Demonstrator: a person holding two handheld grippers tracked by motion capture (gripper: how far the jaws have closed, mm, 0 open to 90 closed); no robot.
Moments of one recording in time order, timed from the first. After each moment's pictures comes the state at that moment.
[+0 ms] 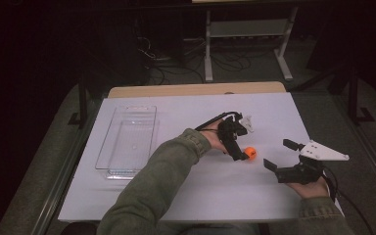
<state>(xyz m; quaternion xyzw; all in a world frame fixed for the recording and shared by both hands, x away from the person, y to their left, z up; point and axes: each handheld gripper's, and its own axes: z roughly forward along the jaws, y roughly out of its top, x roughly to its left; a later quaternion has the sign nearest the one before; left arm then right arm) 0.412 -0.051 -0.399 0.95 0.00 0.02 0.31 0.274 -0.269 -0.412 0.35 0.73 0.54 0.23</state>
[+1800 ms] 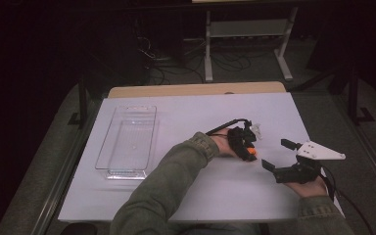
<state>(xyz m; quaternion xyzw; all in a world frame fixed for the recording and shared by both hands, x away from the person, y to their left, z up) 0.410 -0.078 -0.426 0.96 -0.01 -0.01 0.29 0.276 -0.265 -0.413 0.34 0.74 0.54 0.23</state>
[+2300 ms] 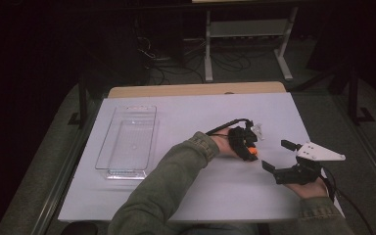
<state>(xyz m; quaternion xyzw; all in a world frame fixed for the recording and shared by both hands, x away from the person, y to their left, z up) 0.406 -0.076 -0.415 0.95 -0.01 0.01 0.30 0.274 -0.265 -0.414 0.34 0.74 0.53 0.23</state>
